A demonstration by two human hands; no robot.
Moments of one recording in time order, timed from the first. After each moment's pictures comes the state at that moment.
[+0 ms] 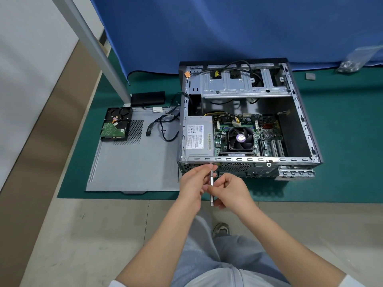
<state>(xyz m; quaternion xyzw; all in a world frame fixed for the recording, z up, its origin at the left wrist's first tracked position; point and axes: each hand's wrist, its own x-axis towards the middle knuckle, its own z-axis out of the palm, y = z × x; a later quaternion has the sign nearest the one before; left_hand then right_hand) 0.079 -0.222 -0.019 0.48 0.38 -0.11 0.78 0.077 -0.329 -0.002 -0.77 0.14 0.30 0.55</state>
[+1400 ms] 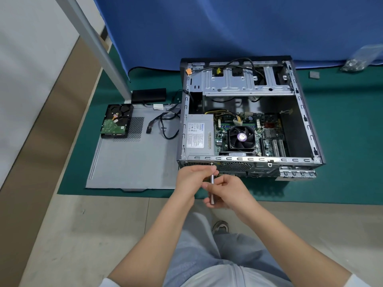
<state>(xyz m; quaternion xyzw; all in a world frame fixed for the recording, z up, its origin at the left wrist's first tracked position) 0.082 -0.211 -0.003 0.60 0.34 -0.15 0.71 0.079 -0.328 0.013 -0.62 0.20 0.38 0.66</state>
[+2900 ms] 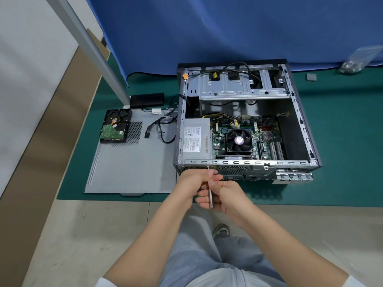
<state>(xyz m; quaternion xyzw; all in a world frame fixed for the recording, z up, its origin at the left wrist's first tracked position) 0.091 -0.214 0.004 0.56 0.35 -0.25 0.71 0.080 -0.324 0.022 -0.55 0.24 0.39 0.70</state>
